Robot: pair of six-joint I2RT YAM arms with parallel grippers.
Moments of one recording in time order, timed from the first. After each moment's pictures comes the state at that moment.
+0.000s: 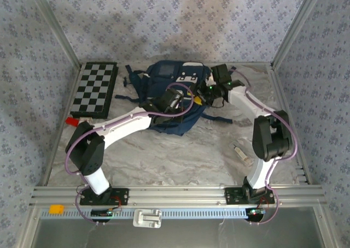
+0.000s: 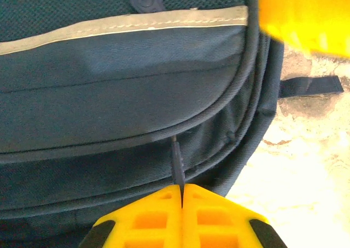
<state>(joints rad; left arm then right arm) -0.82 1.70 1.30 -0.46 -0.11 -0.52 0.33 1.76 1.36 -0.47 -0.57 0.91</state>
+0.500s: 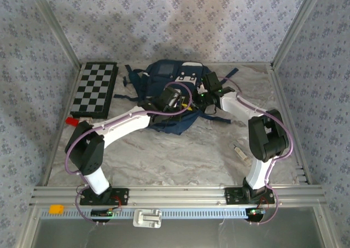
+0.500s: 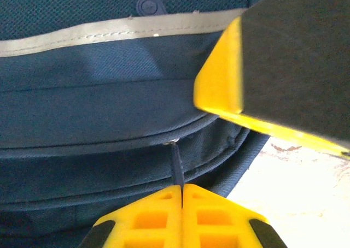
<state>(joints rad) -0.81 1.70 1.29 -0.46 -0.12 -0.52 0.41 1.80 1.31 -0.40 -0.55 0.97</state>
